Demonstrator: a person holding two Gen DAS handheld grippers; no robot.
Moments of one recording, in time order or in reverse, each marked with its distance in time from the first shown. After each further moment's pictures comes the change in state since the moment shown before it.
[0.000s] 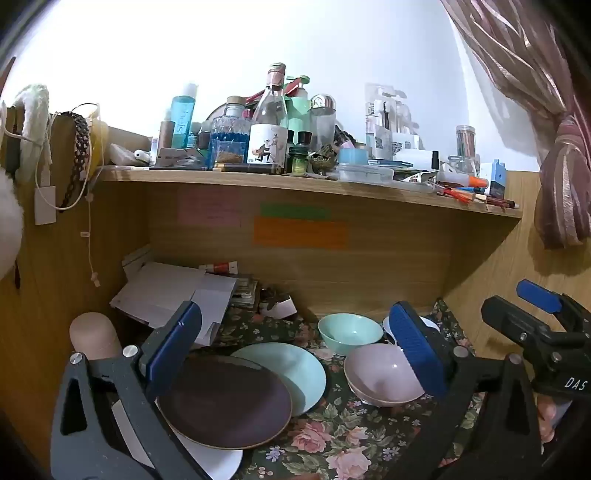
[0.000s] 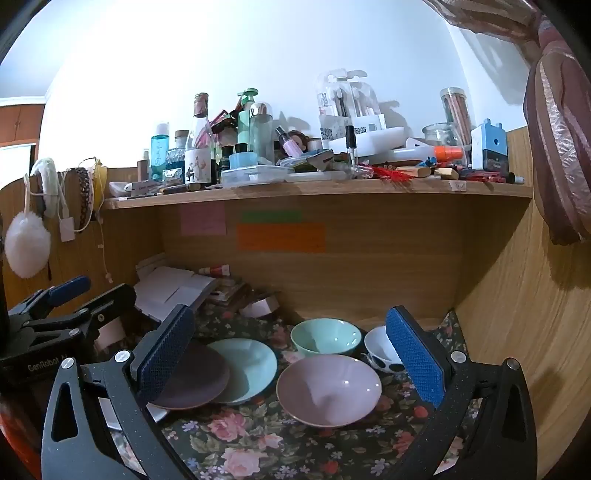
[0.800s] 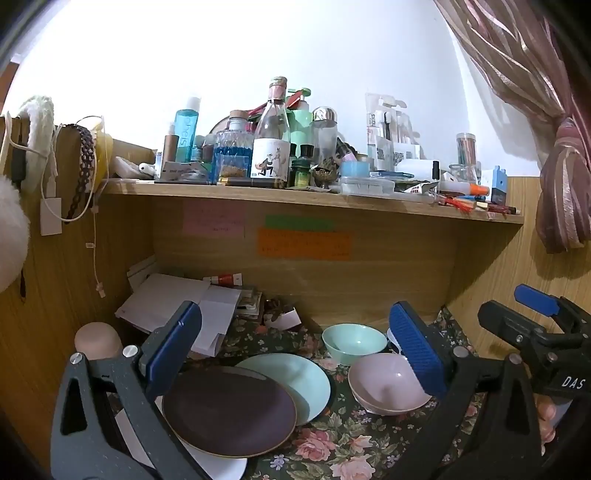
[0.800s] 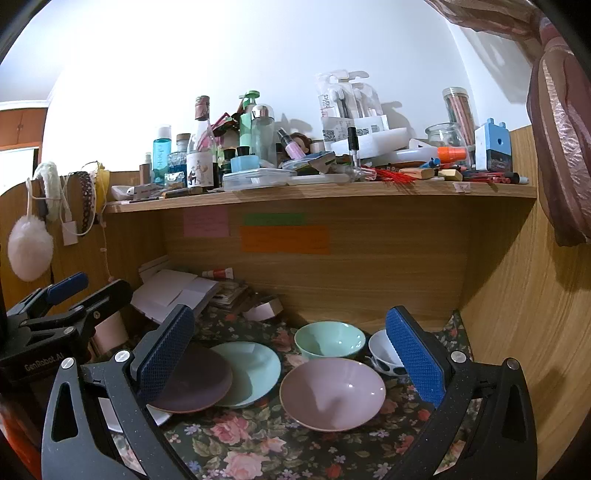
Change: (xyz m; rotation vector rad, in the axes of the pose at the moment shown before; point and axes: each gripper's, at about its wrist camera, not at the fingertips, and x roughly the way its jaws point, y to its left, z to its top) left arm -0.005 -0.002 0.006 0.017 -0.047 0.015; right arm 0.004 0.003 0.001 0.013 -0.003 0.012
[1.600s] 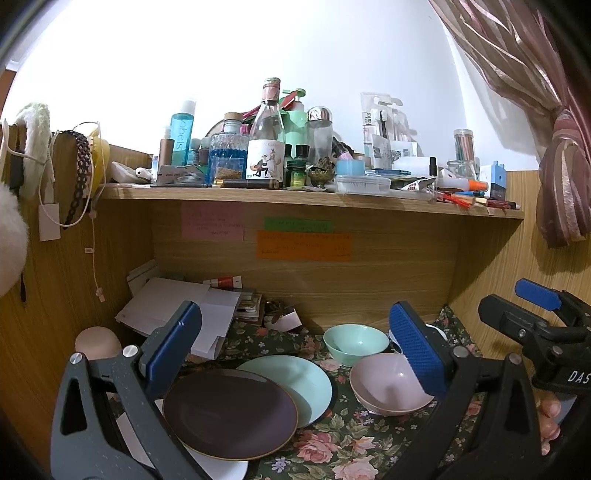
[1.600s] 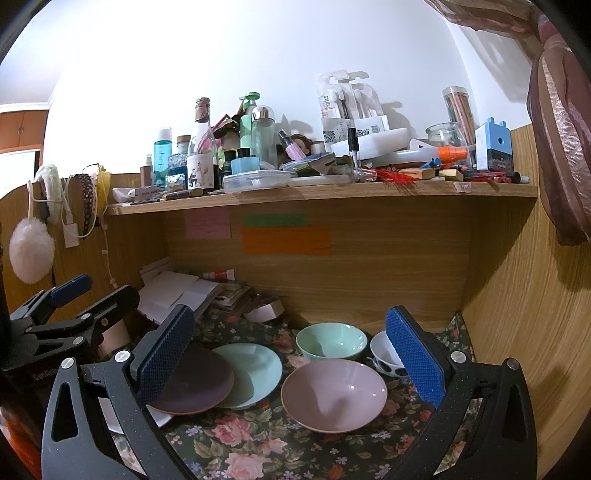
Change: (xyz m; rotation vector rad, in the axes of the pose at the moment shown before) left arm 0.003 -0.003 -0.001 0.021 -0.006 0.000; right arm 0.001 0.000 0.000 0.006 -0.002 0.008
